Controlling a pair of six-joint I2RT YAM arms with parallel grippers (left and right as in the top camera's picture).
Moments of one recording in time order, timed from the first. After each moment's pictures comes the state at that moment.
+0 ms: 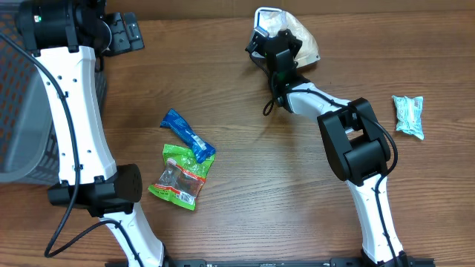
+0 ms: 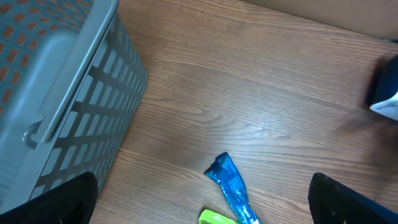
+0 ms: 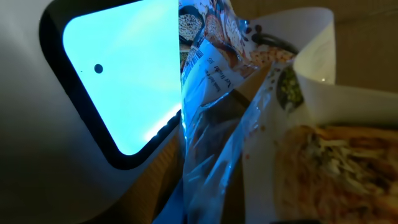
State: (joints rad) left arm 0.09 2.05 2.61 -1.57 -0.11 -0.20; right arm 0.43 2.45 1.69 0.42 0.60 -1.08
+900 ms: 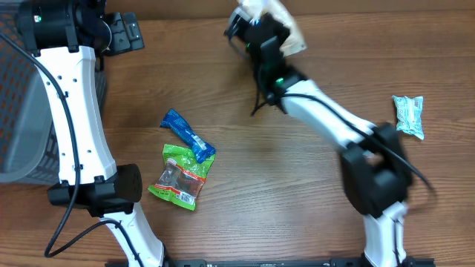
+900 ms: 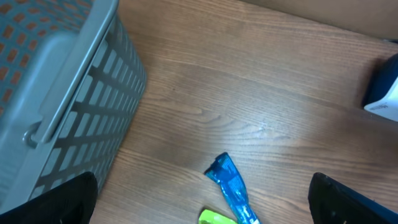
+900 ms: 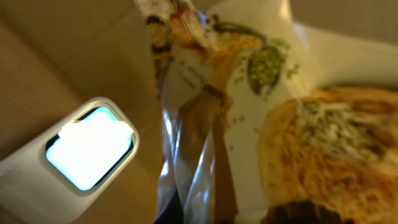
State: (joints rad) left arm 0.09 2.05 2.61 -1.57 -0.11 -0.20; right arm 0.54 2.05 1.69 0.02 0.60 -0.76
